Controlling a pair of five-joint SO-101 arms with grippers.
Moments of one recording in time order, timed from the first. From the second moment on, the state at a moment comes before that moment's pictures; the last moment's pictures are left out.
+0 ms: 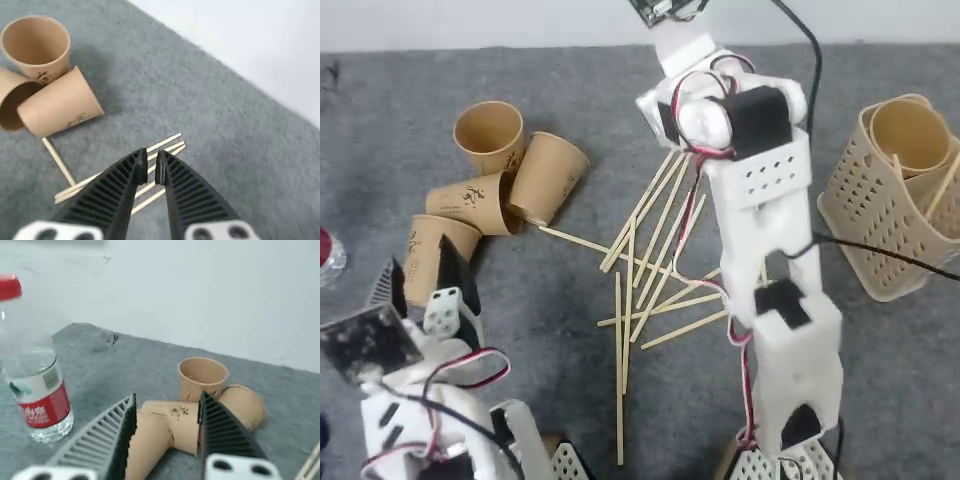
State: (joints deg) left arm -28.9 -102.4 59.6 66.2 7.3; right arm -25.6 23.2 -72.4 100.7 14.5
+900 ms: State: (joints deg) left arm -25.8 -30.0 13.3 78.0 -17.4; right arm -22.9 -37.5 17.7 85.6 18.0
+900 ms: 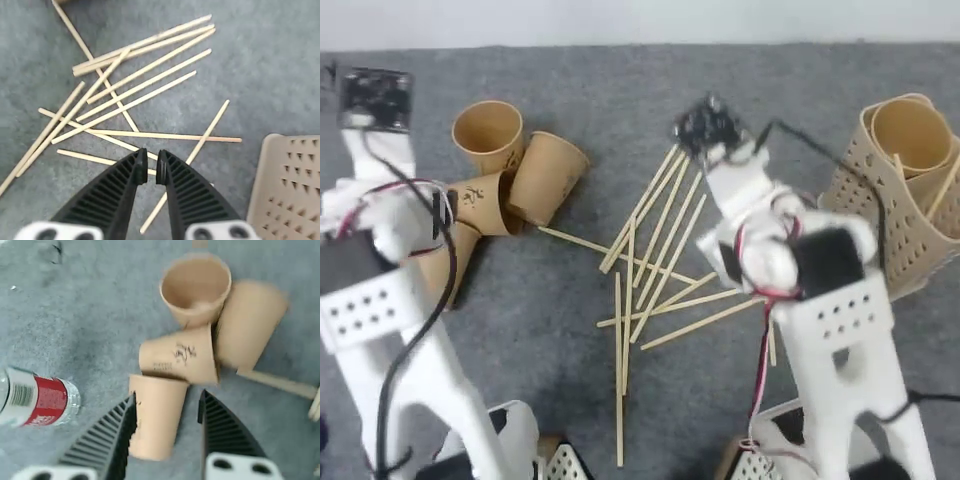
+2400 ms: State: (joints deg) left arm -33.4 26.1 -6.6 77.1 -56.2; right arm -22.9 -53.8 68.5 52.1 18.0
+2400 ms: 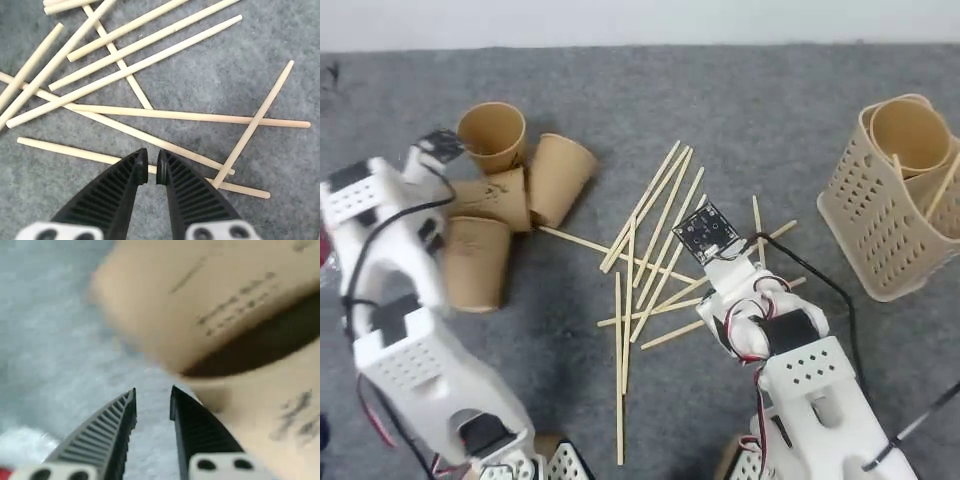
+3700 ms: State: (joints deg) left arm 0.5 -21.1 16.3 67.7 -35.5; right arm -16.3 -53.8 68.5 52.0 18.1
